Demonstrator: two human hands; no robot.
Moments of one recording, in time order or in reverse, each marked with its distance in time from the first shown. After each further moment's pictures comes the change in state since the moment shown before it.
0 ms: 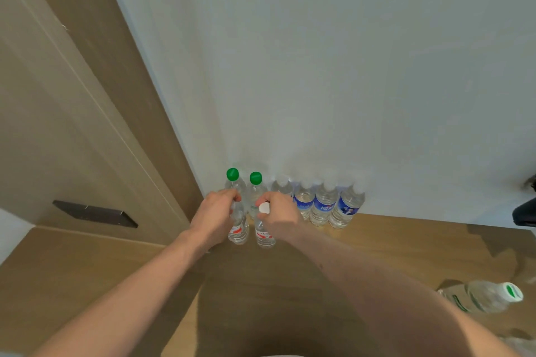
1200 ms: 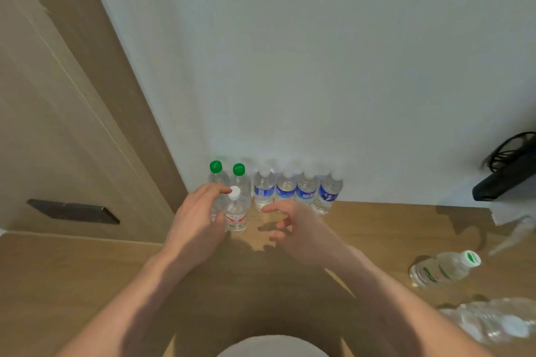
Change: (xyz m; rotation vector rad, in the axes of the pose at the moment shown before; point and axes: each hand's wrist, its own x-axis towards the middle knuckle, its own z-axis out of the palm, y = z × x) left_hand -0.073 0.036 -0.036 -0.191 0.173 0.065; right_hand -0.121 0.019 -0.057 0.135 -0.039 -0.123
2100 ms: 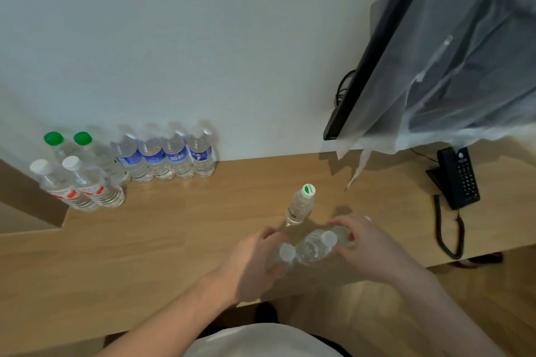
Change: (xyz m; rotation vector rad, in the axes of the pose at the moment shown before) left_hand -0.125 0.298 0.255 -0.077 -0.680 0.358; right_hand -0.297 0.257 -0.193 -0.270 0.089 0.505
